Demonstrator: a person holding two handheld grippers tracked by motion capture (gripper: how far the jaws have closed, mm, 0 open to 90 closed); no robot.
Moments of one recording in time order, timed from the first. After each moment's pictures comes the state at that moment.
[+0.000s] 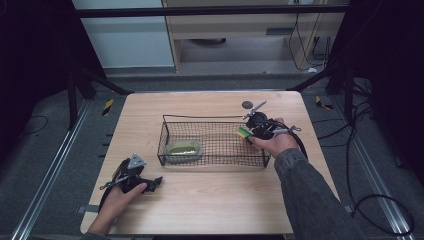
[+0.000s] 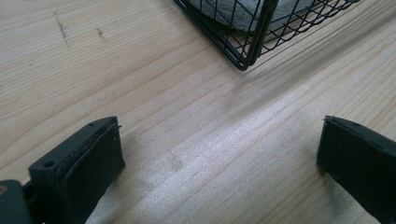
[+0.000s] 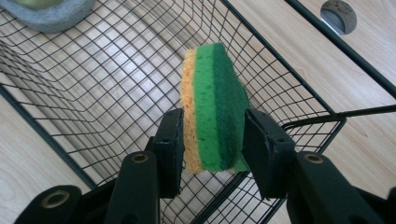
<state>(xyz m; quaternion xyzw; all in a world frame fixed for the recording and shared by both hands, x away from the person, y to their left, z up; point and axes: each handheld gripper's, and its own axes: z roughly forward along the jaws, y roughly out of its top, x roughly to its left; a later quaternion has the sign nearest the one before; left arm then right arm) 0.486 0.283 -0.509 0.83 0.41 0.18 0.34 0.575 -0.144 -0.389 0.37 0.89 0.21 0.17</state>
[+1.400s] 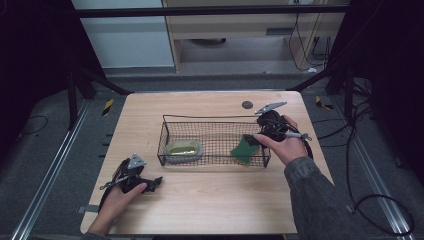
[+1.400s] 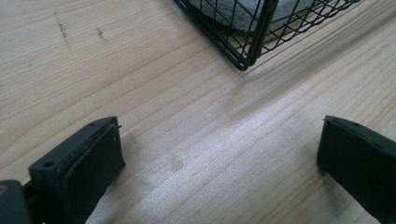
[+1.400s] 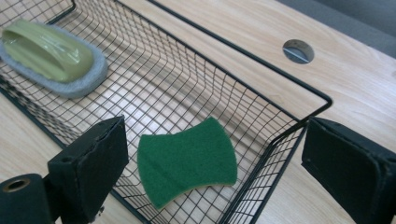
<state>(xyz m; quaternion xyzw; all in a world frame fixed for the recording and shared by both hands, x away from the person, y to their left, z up) 0.486 0.283 -0.509 0.83 0.41 0.18 0.34 0.551 -0.165 -0.367 0.42 0.82 0.32 0.20</state>
